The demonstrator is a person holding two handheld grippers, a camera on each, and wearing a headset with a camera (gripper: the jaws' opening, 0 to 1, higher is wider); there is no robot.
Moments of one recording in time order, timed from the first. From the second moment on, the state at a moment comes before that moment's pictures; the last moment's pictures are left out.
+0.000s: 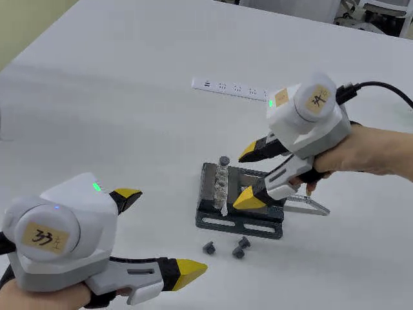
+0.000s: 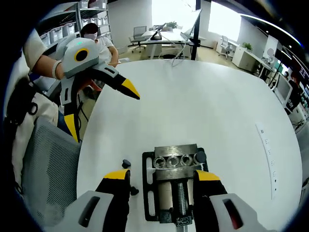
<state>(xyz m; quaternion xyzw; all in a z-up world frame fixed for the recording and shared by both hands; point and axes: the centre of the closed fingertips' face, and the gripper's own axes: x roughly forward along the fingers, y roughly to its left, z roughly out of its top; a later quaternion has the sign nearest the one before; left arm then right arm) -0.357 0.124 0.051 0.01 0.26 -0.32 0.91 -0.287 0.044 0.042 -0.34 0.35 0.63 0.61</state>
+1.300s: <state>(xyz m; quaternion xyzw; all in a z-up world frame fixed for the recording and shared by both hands) -0.374 0.108 0.043 0.01 0.27 -0.34 0.90 -0.334 0.002 -0.026 -0.33 0.38 0.60 0.62</state>
